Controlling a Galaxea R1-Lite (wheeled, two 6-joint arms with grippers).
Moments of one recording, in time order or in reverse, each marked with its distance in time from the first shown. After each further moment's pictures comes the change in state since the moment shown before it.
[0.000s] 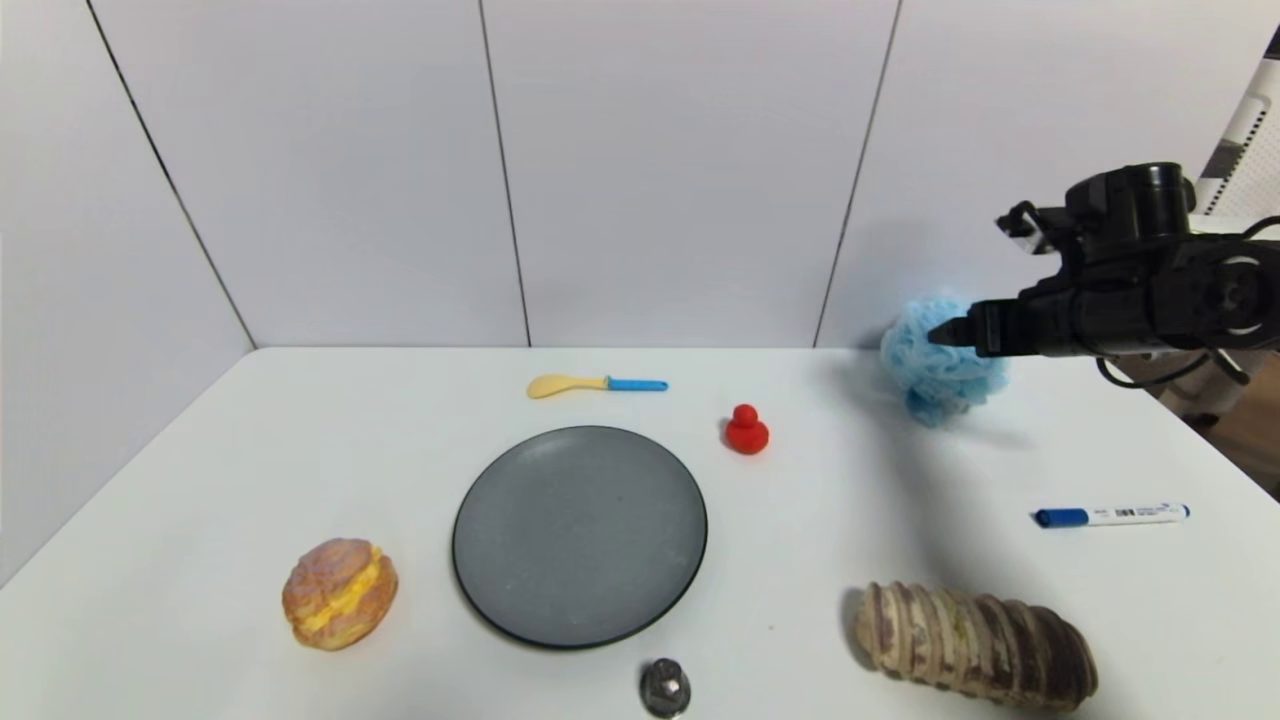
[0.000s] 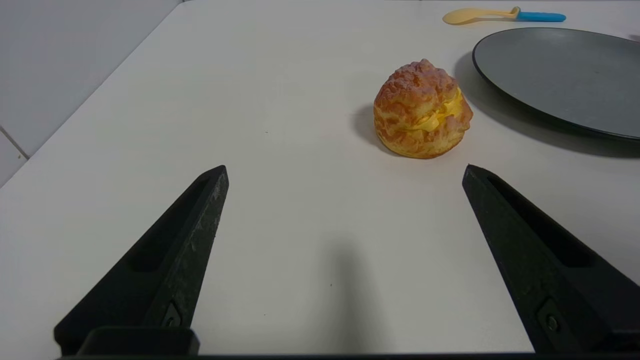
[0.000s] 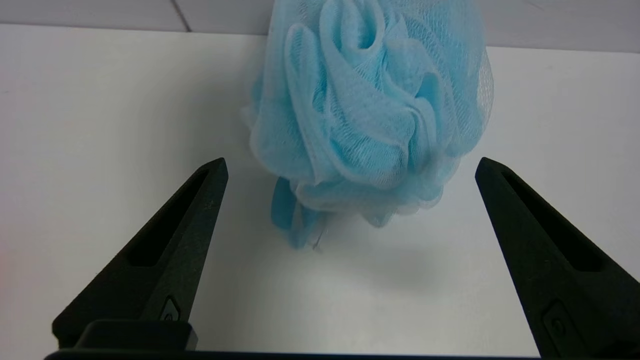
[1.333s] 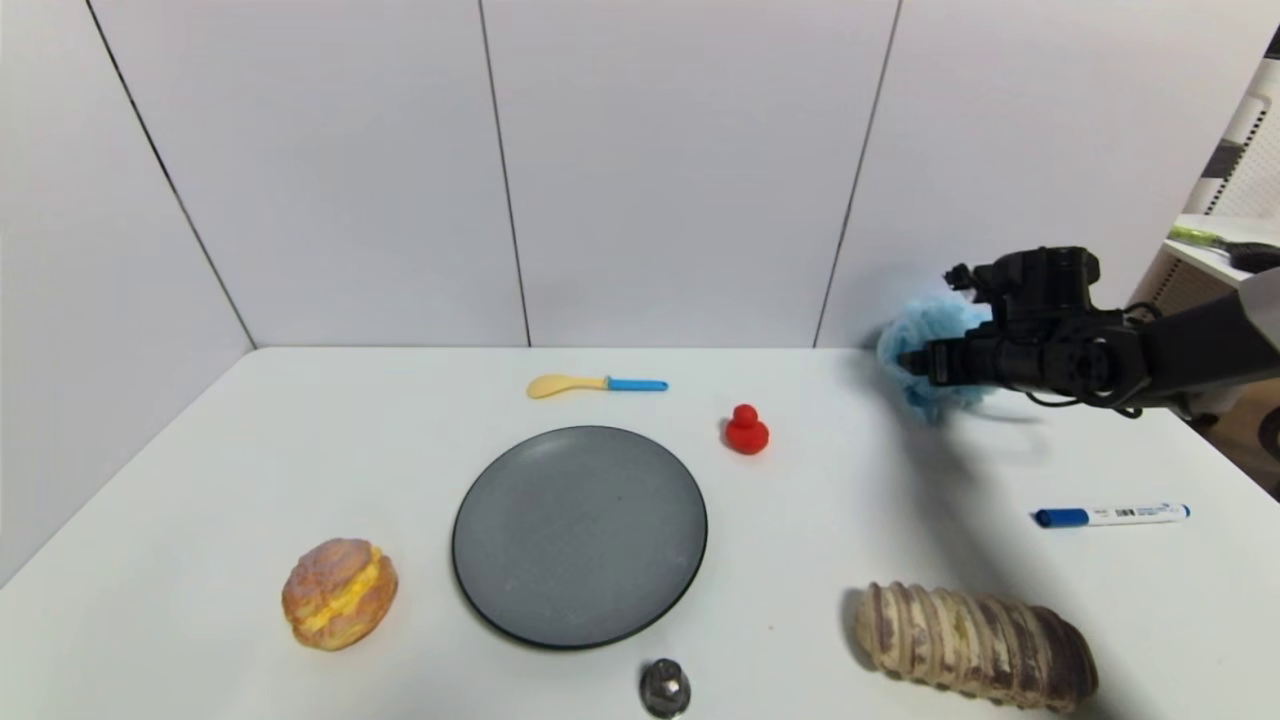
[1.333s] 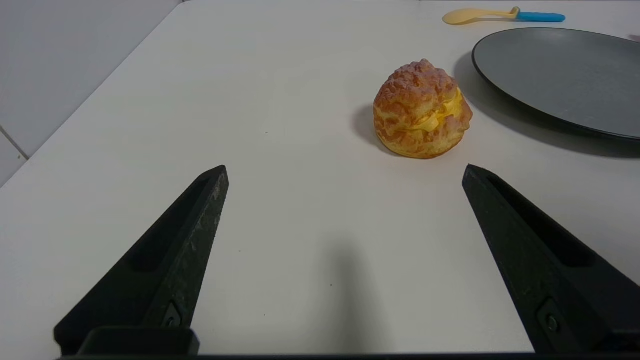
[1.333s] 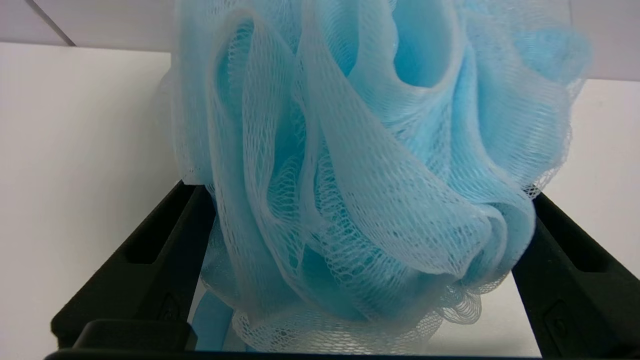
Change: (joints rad) left arm 0.000 0.000 0.000 0.000 0.000 0.000; right arm -0.023 0.258 -0.001 -0.304 -0.022 -0.053
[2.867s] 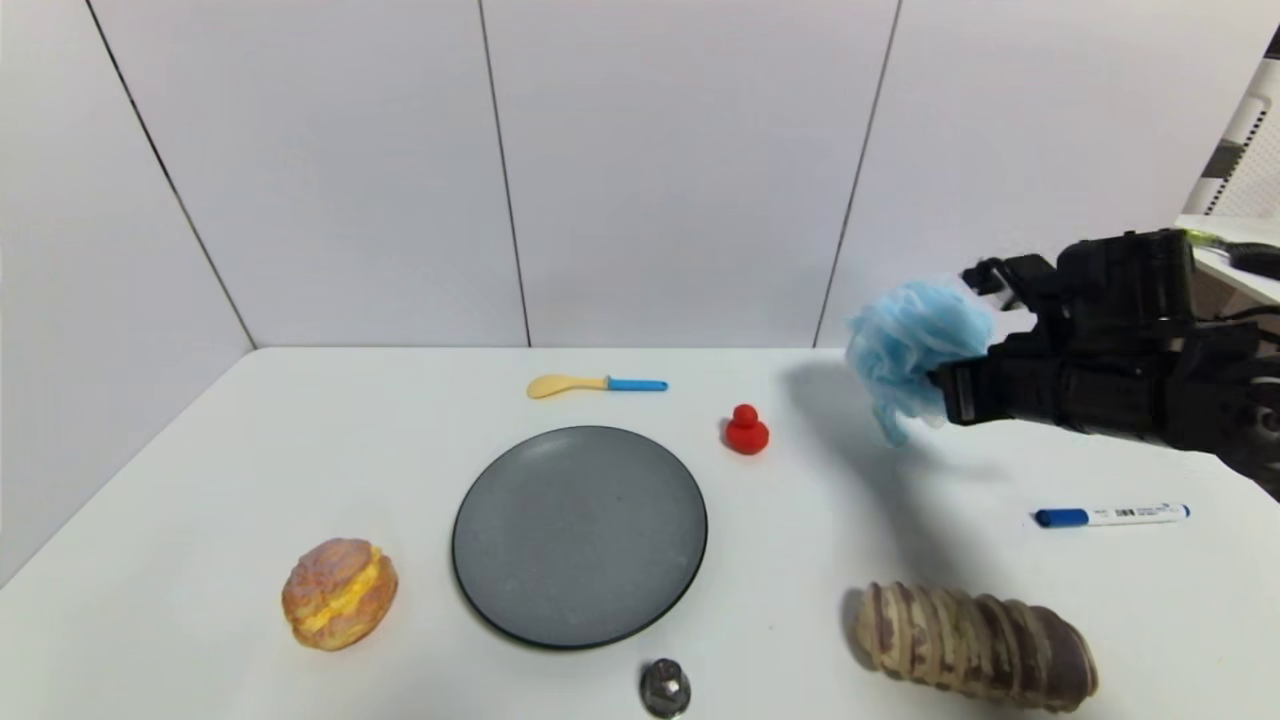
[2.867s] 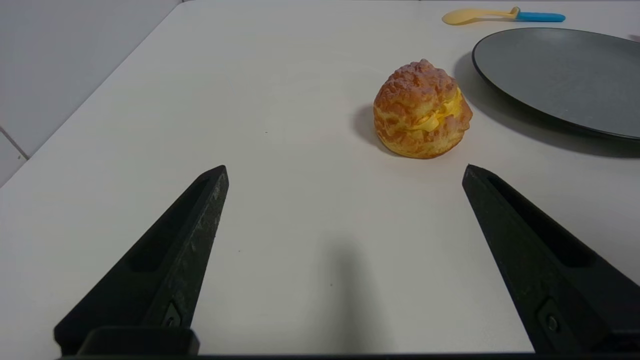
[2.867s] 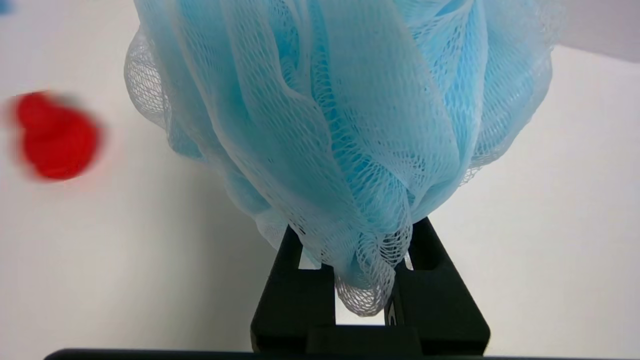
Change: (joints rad) left arm 0.000 0.000 0.000 0.000 0.000 0.000; right arm 0.208 -0.471 0.428 0.005 0.014 -0.005
